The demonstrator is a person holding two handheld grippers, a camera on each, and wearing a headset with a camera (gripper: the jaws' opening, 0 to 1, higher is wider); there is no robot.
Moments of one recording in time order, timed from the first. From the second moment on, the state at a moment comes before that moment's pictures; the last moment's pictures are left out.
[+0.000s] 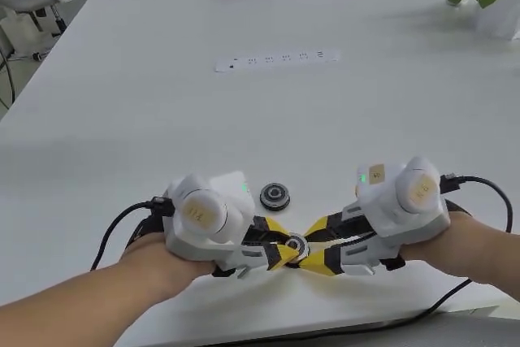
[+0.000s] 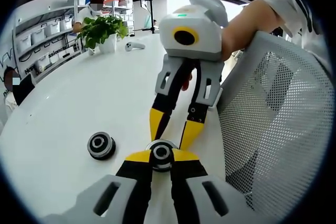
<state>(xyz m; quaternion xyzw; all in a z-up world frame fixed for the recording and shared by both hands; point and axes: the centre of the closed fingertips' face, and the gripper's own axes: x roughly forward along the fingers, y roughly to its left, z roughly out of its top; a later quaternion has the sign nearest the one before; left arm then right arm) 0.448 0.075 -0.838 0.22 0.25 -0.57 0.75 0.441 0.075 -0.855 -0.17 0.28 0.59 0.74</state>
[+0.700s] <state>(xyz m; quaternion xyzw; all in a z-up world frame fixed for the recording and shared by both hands) 0.449 0.074 -0.839 0.21 0.25 -0.57 0.76 0.440 0.072 -0.855 -0.17 0.28 0.58 0.74</state>
